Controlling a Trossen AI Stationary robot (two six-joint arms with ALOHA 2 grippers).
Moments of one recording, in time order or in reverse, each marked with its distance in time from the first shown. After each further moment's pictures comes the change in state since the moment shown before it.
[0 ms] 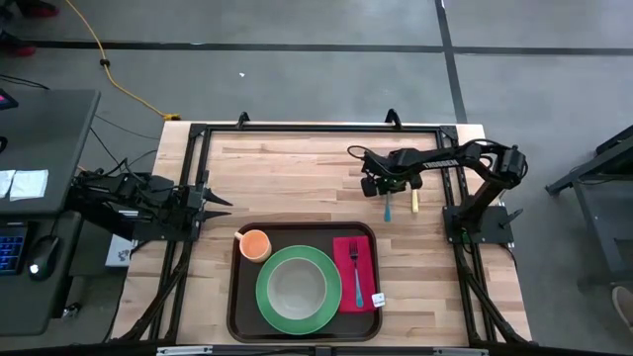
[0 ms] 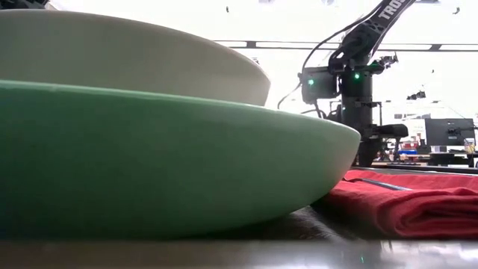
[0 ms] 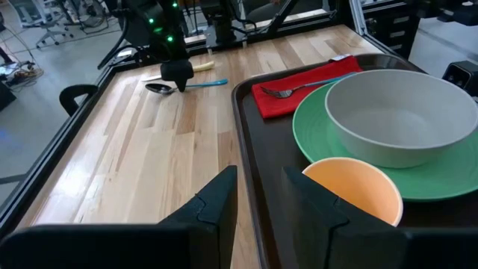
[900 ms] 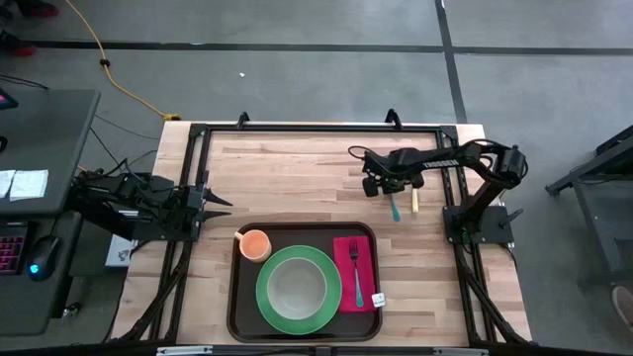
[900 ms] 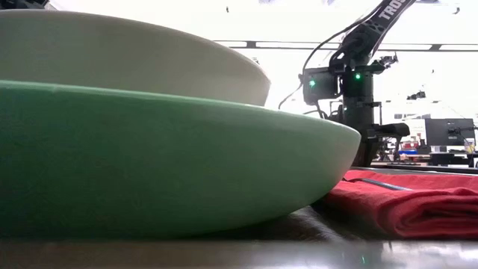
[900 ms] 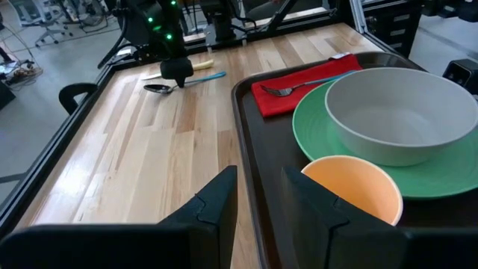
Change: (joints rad) left arm 0.000 0.000 0.000 -0.005 0.000 0.000; right arm -0.001 0.000 0.000 -0.009 -0.018 -0.006
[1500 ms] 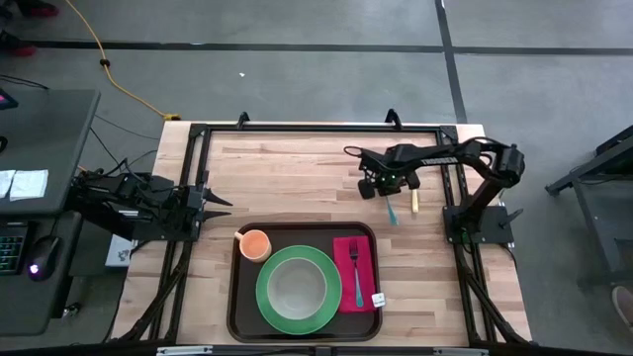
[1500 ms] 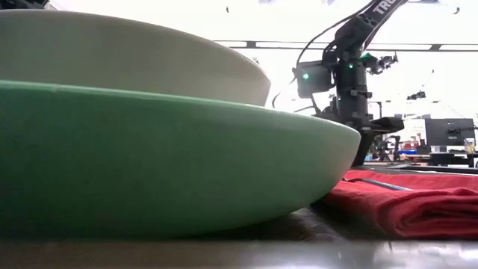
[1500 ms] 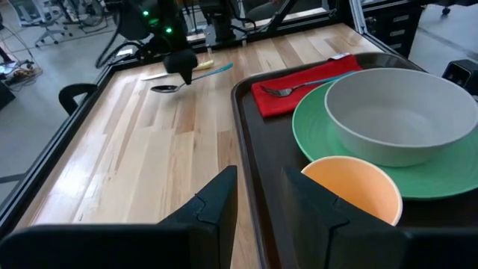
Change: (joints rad) left arm 0.000 0.000 0.000 0.001 0.000 0.000; right arm 0.034 -0.021 0.085 -0.120 -0.134 -0.026
